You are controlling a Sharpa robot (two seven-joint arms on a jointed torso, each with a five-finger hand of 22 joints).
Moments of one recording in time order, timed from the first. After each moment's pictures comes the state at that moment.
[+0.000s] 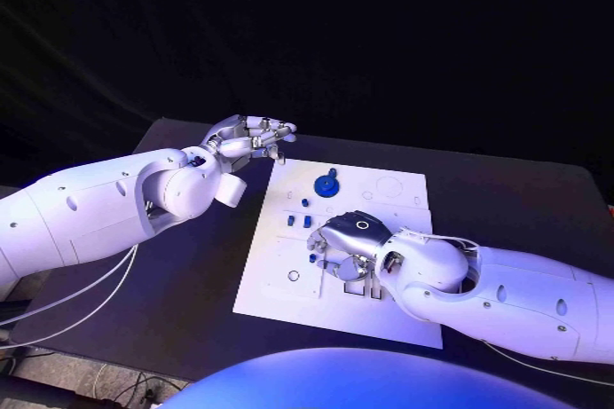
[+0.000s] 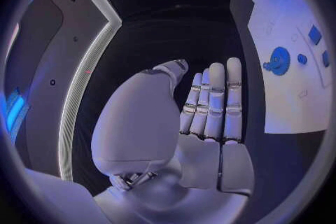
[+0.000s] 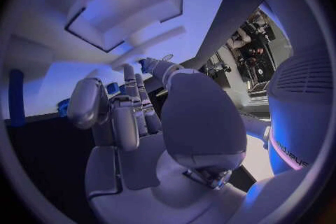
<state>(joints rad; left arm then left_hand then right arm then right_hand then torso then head) 1.14 -0.87 0.02 1.45 -0.08 -0.11 0.29 1.46 -0.22 0.44 0.26 0.22 0.89 0.21 0.23 0.20 0.90 0.14 0.45 0.18 0.98 0.06 1.17 0.34 0.17 0.89 0.16 0.88 0.62 1.03 -0.68 -0.15 1.70 -1.80 -0.30 -0.20 1.32 -0.22 0.56 0.11 0.16 0.91 0.19 0.16 0.33 1.12 0.12 0.06 0.07 1.47 0.03 1.48 1.31 0.09 1.36 0.13 1.20 1.21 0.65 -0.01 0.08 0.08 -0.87</state>
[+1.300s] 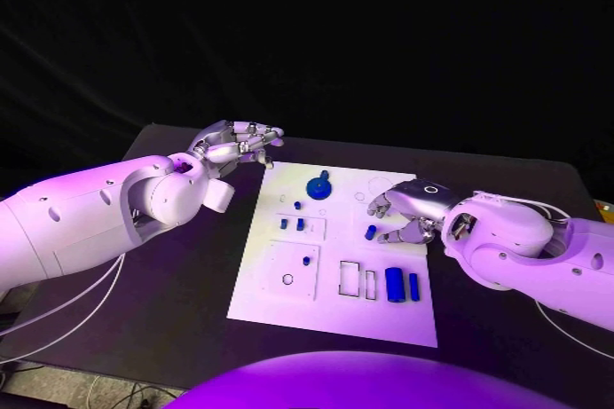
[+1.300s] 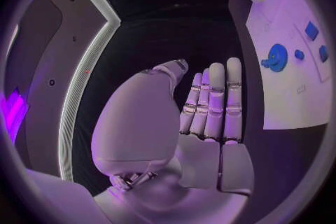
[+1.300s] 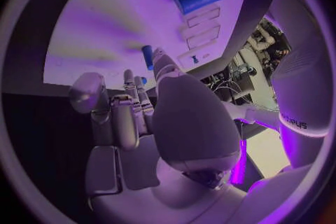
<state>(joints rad) 1.14 -0.88 0.01 1.45 -0.08 -0.10 0.29 1.46 -0.22 0.44 0.26 0.22 0.89 0.21 0.23 0.20 0.90 0.14 0.46 0.18 0.98 0.06 1.17 0.34 0.17 0.89 0.16 0.88 0.62 1.15 -0.95 -0.13 1.76 -1.73 -0.22 -0.22 1.46 -0.13 0.06 0.21 0.15 0.88 0.16 0.12 0.33 0.96 0.11 0.18 0.07 1.46 0.03 1.47 1.28 0.11 1.33 0.13 1.08 1.13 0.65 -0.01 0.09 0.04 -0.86</state>
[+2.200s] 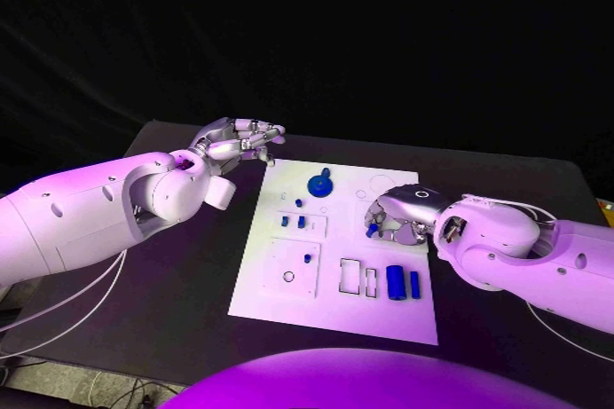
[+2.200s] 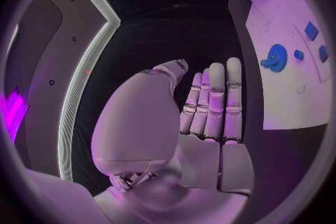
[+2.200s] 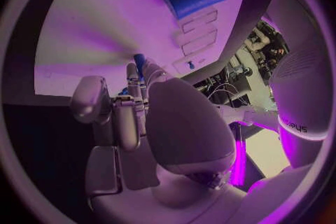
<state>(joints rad) 1.14 -0.87 0.01 1.45 -0.08 -0.10 0.29 1.46 -0.22 0.44 0.26 0.22 0.89 0.21 0.23 0.20 0.90 0.14 0.46 0.18 0.98 0.06 1.17 0.34 0.17 0.89 0.16 0.88 0.62 1.13 -0.91 -0.13 1.73 -1.73 -0.20 -0.19 1.57 -0.07 0.22 0.28 0.06 1.02 0.14 0.14 0.31 1.16 0.08 0.15 0.07 1.47 0.01 1.48 1.31 0.11 1.37 0.10 1.13 1.20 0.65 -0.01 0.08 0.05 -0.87</state>
